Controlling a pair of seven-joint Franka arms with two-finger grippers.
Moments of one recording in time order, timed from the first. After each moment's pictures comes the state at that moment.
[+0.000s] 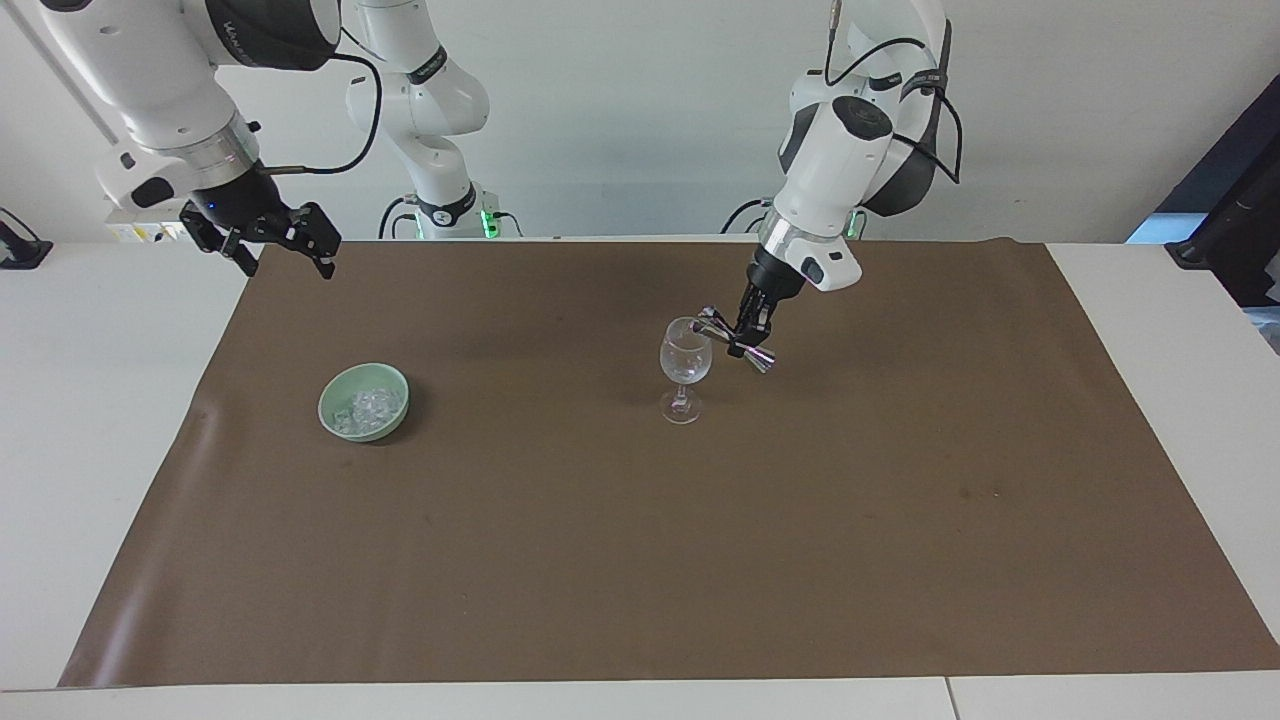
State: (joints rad) left arm -0.51 -0.05 -0.04 -2.11 -0.17 2.34 -1.69; right arm 0.00 -0.06 -0.06 -1.66 -0.01 1.55 0.01
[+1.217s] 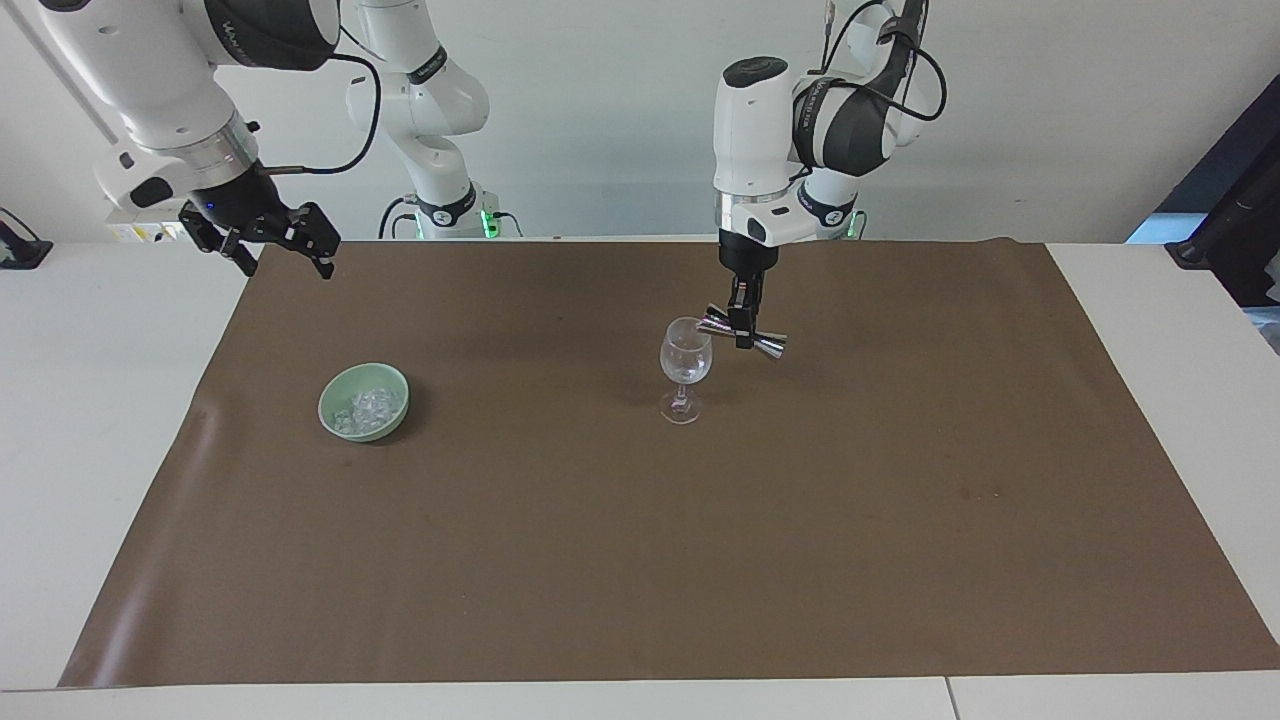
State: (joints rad) left arm -0.51 -0.06 -0.15 -2.04 0.33 2.21 -1.97; right arm 0.00 -0.06 -0.06 -1.66 -0.01 1.55 0.01
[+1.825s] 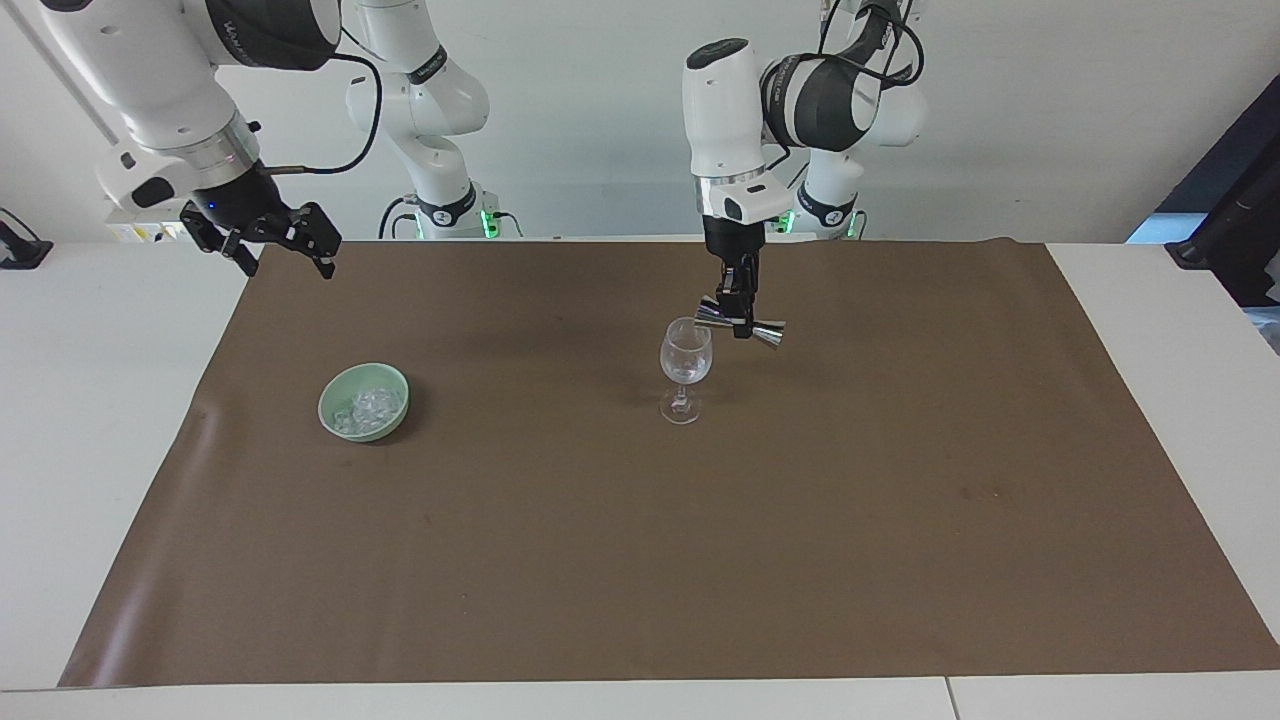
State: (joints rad) left arm -0.51 -0.06 -0.21 -2.02 0.49 2.15 -2.08; right arm 0.00 -0.06 -0.06 -1.66 -0.01 1.55 0.01
